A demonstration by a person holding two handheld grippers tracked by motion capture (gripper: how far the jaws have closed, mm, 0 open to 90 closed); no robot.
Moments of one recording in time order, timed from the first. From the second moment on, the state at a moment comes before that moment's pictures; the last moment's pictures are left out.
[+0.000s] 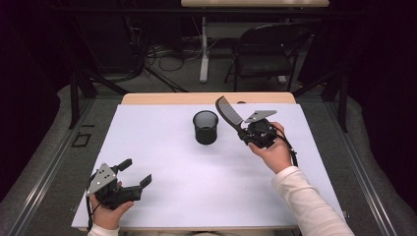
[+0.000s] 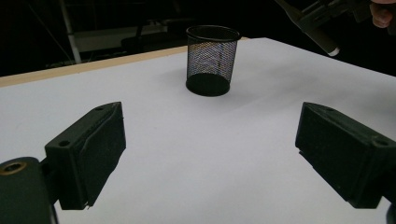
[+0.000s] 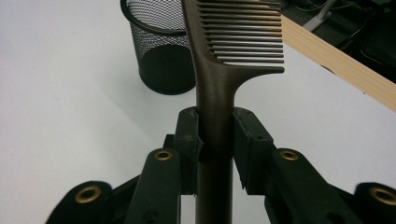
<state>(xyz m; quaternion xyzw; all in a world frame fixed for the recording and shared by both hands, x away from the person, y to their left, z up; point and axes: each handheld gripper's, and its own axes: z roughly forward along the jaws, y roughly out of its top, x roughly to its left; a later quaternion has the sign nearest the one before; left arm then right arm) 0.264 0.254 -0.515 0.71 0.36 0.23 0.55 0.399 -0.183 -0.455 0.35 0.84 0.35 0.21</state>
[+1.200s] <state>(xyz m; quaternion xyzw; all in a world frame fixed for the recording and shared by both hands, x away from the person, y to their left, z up) 0.267 0.250 -0.519 0.72 0.37 0.22 0.55 0.366 -0.158 -0.443 0.31 0.80 0.44 0.26</state>
